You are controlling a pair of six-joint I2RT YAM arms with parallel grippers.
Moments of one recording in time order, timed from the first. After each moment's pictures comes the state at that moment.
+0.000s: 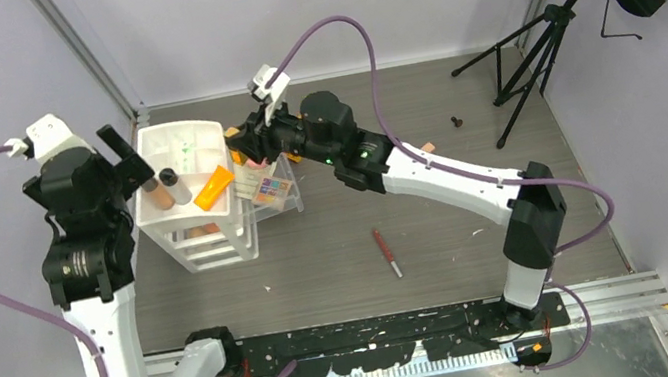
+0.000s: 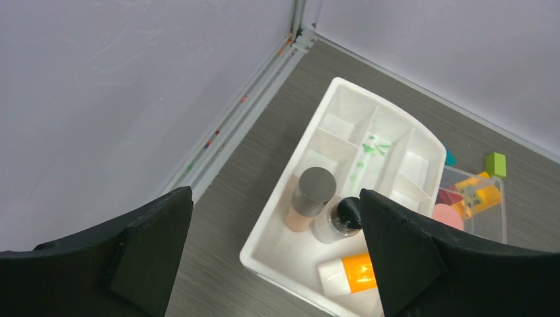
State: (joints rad) left arm 0.03 0.98 1.57 -0.91 -0.42 -0.24; right arm 0.96 1.72 1.59 0.18 -0.10 0.12
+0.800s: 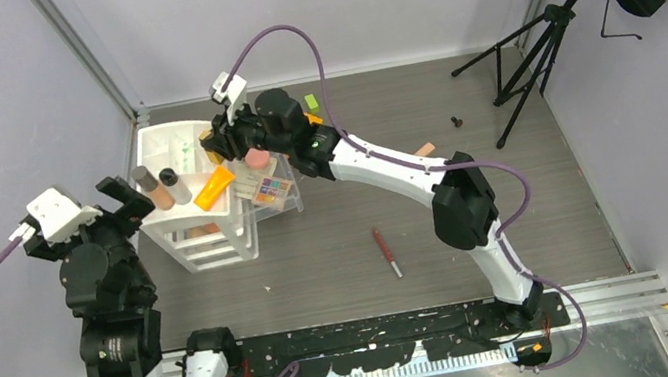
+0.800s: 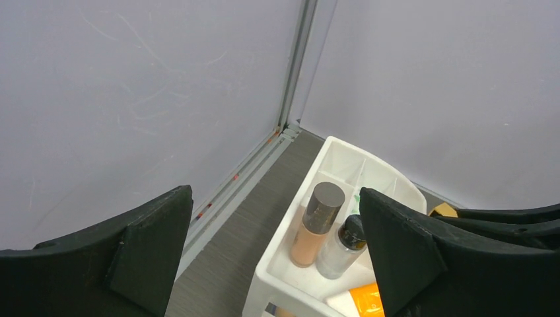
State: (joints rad) left arm -0.03 0.54 1.11 -0.48 -0.55 -0.13; right arm 0.93 2.13 2.00 0.12 -0.18 0.07
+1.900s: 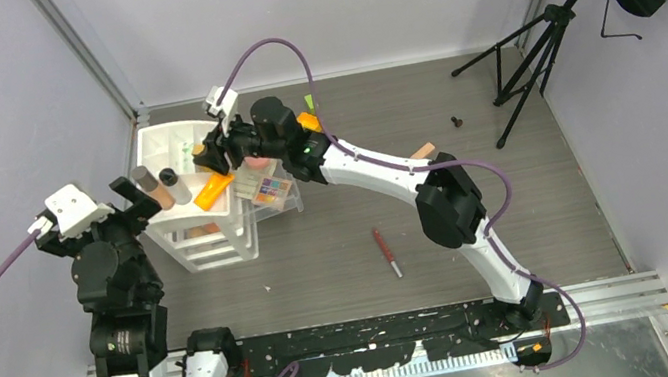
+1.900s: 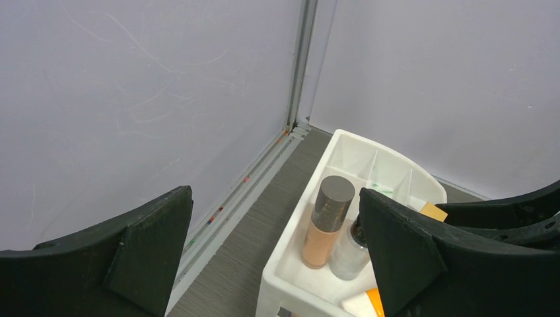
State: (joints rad) left arm -0.05 0.51 1.01 -0.37 -0.56 -0.05; right arm 0.93 2.23 2.03 0.19 -0.32 0.06
